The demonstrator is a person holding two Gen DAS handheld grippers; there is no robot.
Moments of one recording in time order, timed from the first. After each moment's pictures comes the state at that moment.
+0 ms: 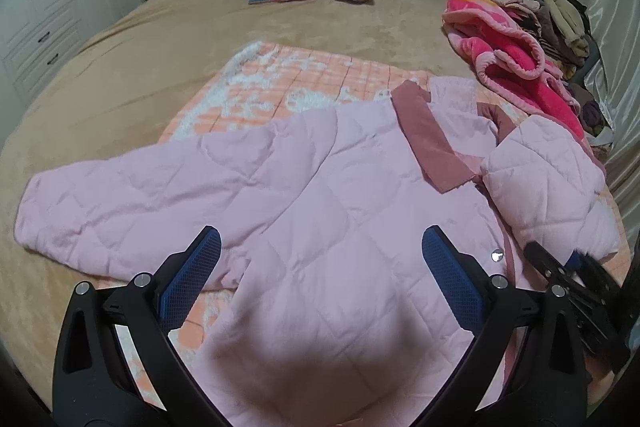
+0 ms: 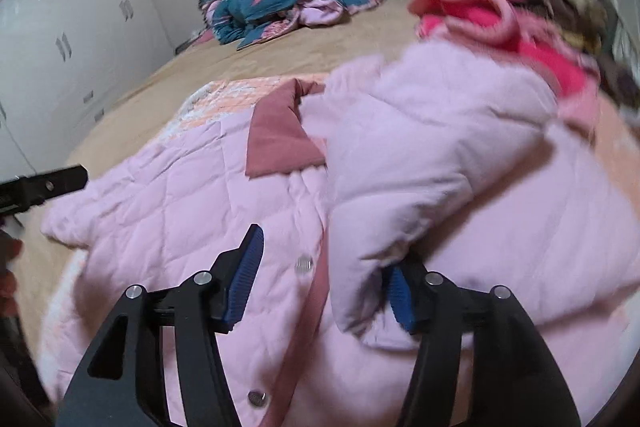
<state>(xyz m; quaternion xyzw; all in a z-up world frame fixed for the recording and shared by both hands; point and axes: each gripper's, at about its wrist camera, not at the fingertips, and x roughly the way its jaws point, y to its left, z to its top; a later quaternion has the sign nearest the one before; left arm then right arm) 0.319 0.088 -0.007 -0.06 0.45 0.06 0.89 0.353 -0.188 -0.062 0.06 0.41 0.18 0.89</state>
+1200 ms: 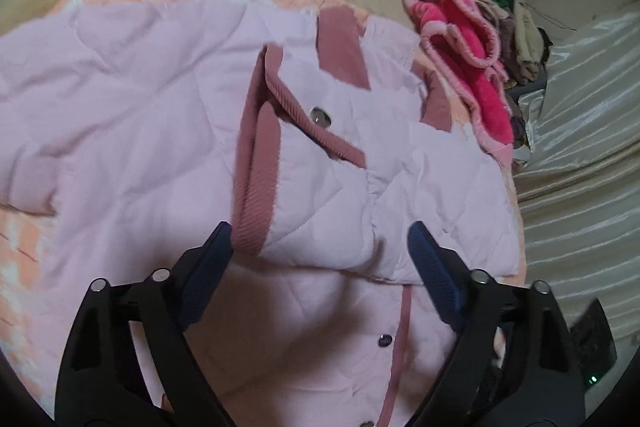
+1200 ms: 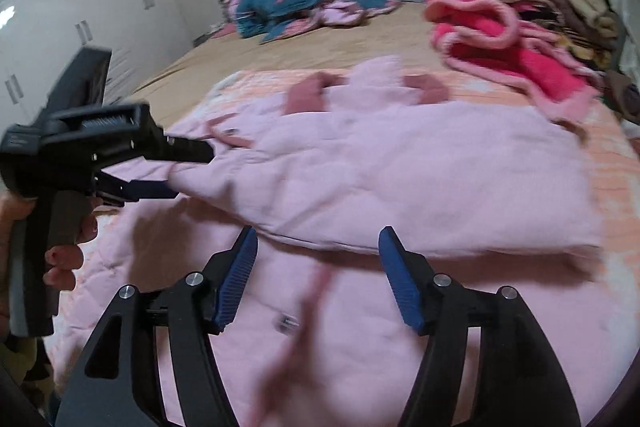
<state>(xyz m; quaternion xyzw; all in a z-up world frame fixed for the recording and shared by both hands) 0.350 0.060 -0.070 -0.26 0.53 -0.07 0.80 0.296 -0.191 -0.038 0.02 0.40 0.20 0.90</state>
